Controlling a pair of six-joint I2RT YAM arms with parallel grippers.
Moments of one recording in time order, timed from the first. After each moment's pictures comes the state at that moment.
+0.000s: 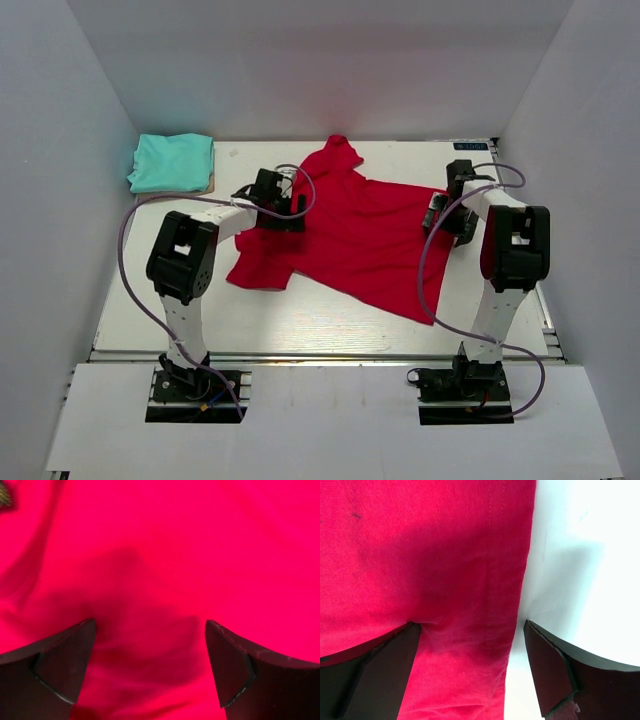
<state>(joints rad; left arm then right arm) -0.37 2.00 1.32 -0.24 0.12 -0.19 0.02 1.98 1.37 -0.71 0.09 0.37</state>
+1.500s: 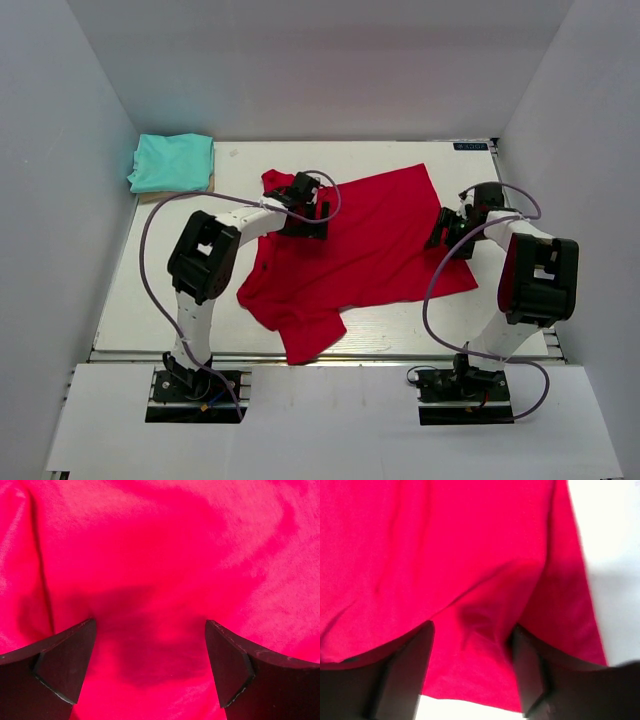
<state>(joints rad) -0.56 2.06 1.46 -0.42 -0.09 -0.35 -0.11 1.71 1.02 -0.49 -0.36 0.17</state>
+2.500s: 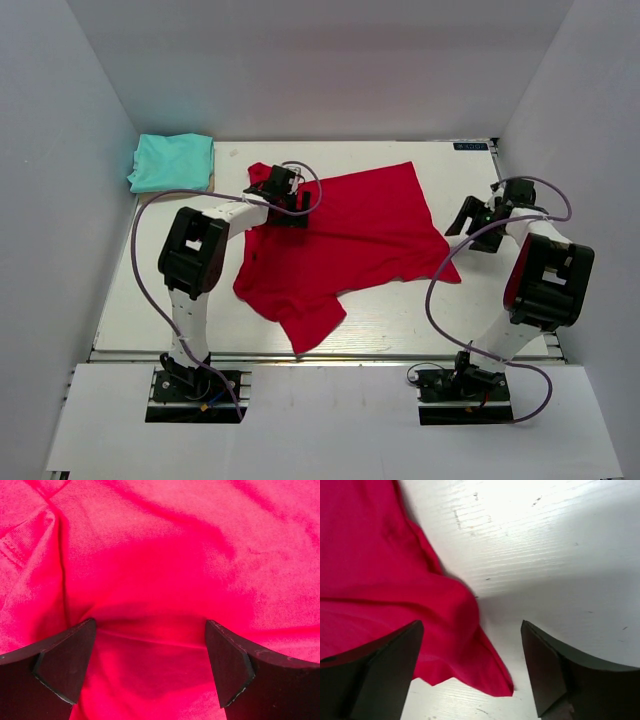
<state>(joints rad) -0.43 2.06 1.41 -0.29 -0.09 -0.23 -0.27 1.71 1.09 -0.47 -0.35 0.17</state>
